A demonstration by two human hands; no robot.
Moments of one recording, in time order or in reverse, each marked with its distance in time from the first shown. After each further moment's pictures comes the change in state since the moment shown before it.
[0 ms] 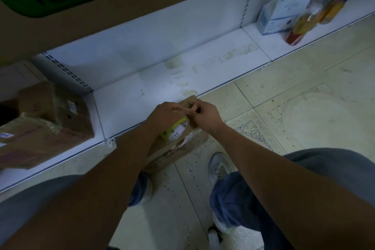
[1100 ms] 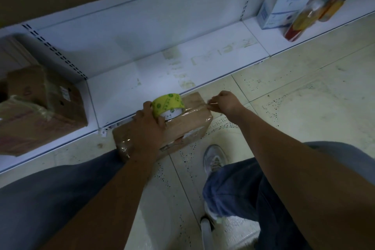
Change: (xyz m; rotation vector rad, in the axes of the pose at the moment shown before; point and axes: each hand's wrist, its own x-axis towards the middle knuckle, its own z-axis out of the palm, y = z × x) left_hand -0.061 -0.045 0.046 0.282 0.526 -0.193; right_hand 0.014 0.023 -0.046 0.547 0.008 0.471
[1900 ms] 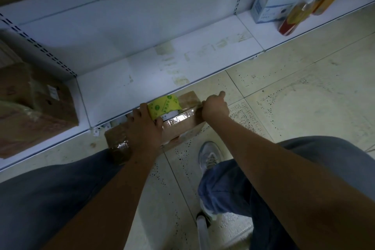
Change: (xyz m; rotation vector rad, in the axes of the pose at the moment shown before) left_hand -0.003 0.009 0.017 0.074 -0.028 -0.053; right_hand -0.015 0.019 0.024 -0.870 0.259 -0.065
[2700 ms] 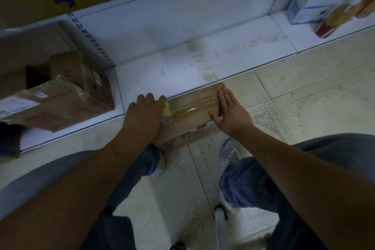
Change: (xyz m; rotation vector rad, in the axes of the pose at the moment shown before) left_hand -0.009 -0.059 -0.104 0.456 -0.171 0.413; right_hand -0.038 0.015 0.025 -0.479 0.011 -0.650
